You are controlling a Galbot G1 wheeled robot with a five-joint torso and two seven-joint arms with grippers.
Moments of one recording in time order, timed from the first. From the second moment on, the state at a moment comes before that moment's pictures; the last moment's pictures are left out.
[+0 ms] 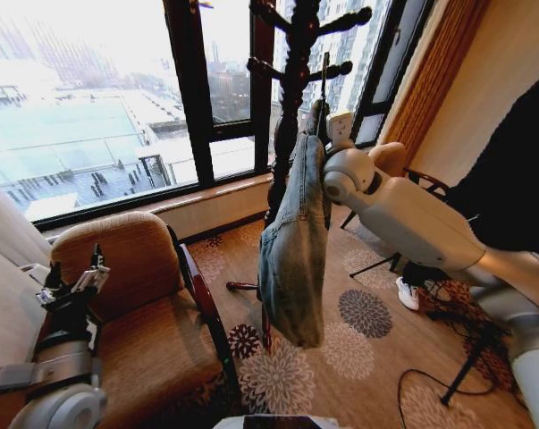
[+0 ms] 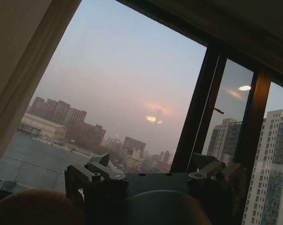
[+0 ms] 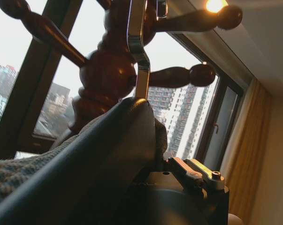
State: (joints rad) left arm 1.77 -1.36 -0.97 -2.43 -0.74 -0.16 -0.18; right arm 0.24 0.88 -0.52 1.72 1.02 -0.55 0.91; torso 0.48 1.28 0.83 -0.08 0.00
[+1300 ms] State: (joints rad) left arm 1.76 -1.32 -1.02 -2.39 -0.78 -0.18 -0.17; right arm 0.31 0.92 -0.60 1.59 0.92 -0.62 0.90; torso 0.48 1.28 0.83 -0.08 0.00
